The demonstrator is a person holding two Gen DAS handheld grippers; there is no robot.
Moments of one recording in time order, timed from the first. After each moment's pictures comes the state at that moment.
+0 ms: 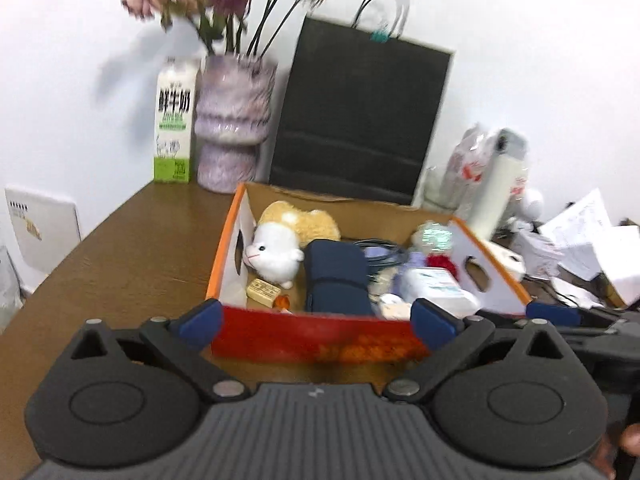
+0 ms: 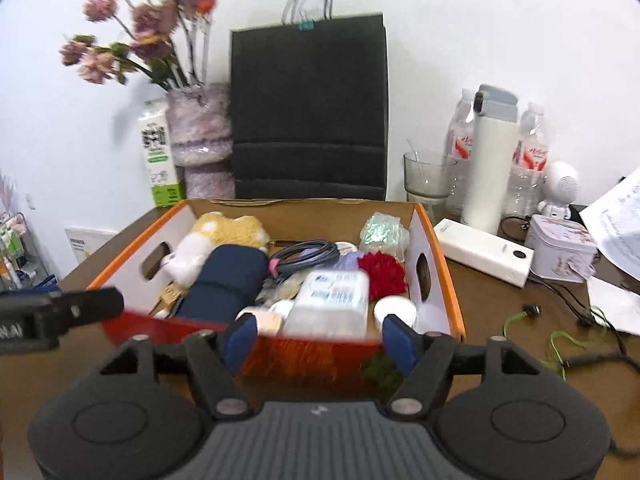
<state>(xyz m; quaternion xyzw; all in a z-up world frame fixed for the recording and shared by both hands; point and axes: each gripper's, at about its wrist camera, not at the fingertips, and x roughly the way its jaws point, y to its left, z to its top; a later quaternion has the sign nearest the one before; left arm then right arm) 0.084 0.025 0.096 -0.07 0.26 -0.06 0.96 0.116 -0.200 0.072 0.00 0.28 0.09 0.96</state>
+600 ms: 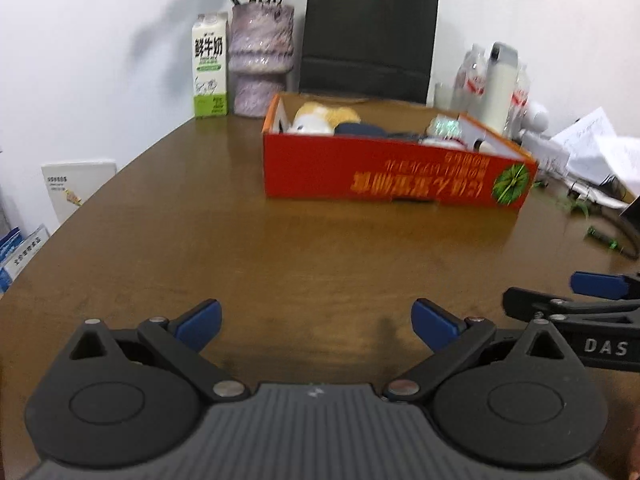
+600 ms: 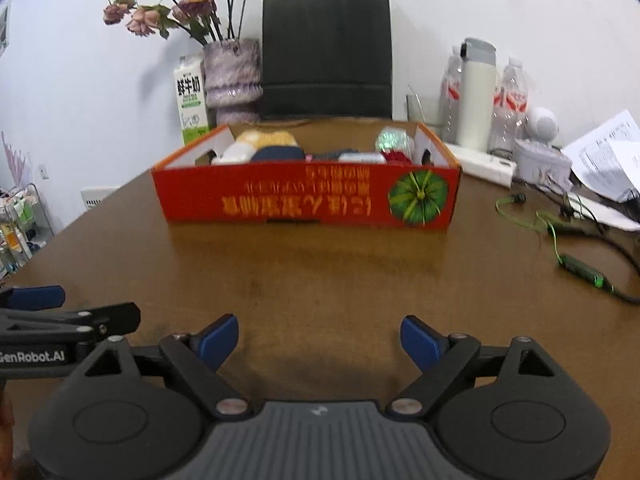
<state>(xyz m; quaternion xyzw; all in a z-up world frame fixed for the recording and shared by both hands) -0.019 0.031 0.026 -0.02 0.32 -0.02 0.95 -0.011 -0.183 0.014 0.00 0.32 0.08 0.94</state>
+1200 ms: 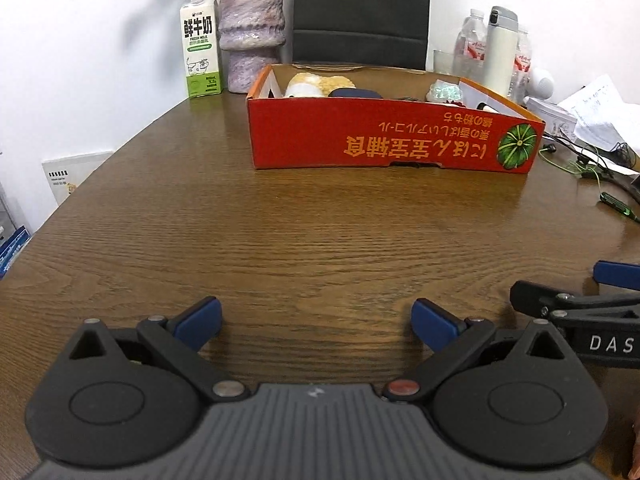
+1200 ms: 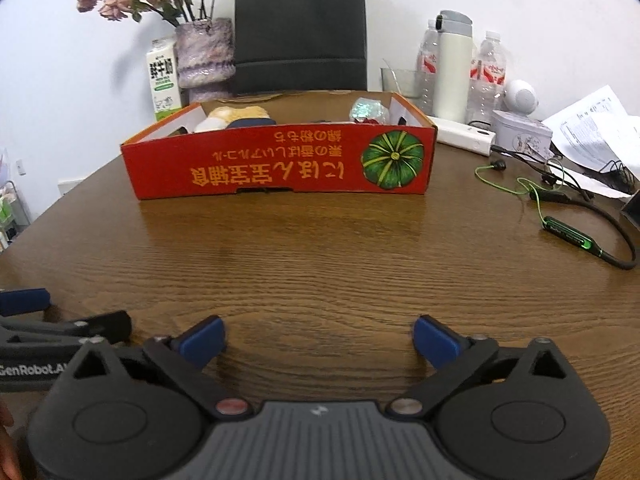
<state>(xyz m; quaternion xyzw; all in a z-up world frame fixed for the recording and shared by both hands) -0.014 0.016 0.008 0.01 0.35 -0.01 0.94 -0.006 -0.193 -0.006 0.01 0.34 0.05 0.94</state>
